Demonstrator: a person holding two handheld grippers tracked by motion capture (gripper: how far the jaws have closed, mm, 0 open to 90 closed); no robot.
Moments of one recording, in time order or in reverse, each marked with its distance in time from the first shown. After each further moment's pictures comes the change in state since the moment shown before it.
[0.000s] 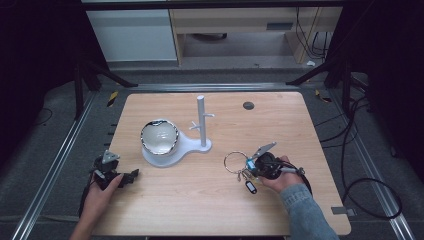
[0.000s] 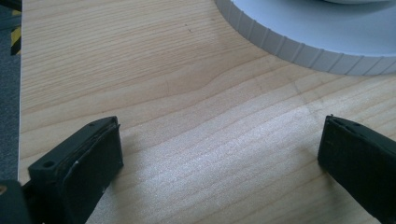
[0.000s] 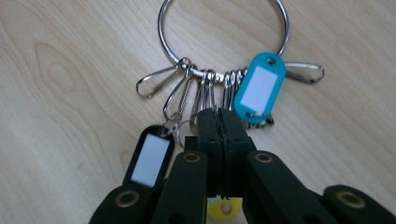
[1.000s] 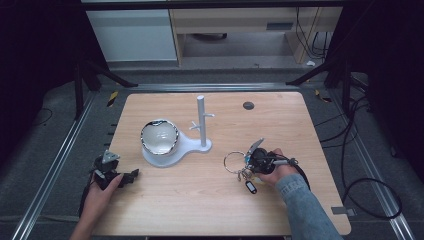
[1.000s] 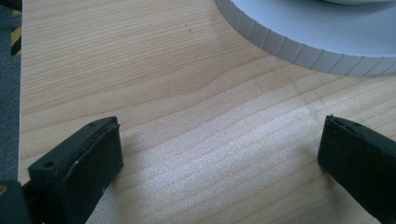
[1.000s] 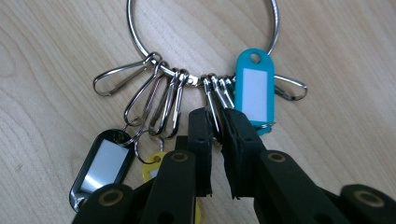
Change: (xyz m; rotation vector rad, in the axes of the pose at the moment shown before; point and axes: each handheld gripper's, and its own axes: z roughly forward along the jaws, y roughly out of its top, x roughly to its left) left arm 0.000 0.000 0.000 0.000 0.001 -0.002; right arm -0.007 0.018 0.015 0.140 -0.052 -0.130
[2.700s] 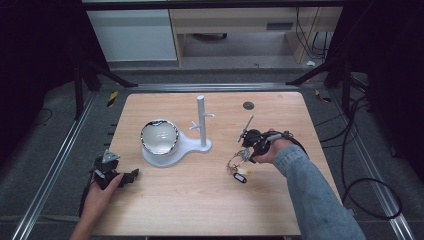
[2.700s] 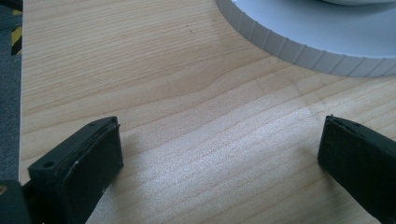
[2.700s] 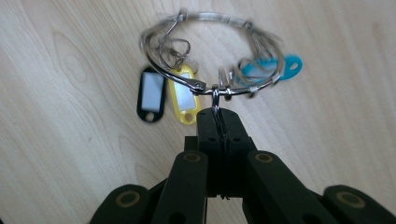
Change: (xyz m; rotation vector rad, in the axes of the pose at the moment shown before) left arm 0.001 0.001 0.000 0.003 0.001 0.003; right arm -0.023 0.057 -0.046 0.169 0.137 -0.059
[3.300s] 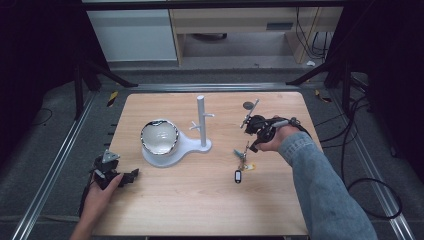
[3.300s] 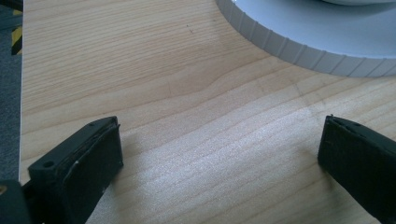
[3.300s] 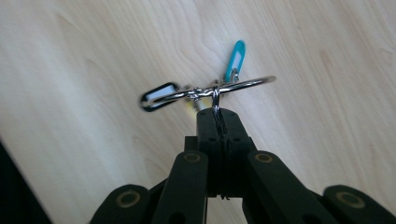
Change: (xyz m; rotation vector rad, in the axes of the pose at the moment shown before) left arm 0.000 0.000 0.000 0.001 0.001 0.000; right arm -0.007 0.008 -0.049 -0.061 0.022 0.012
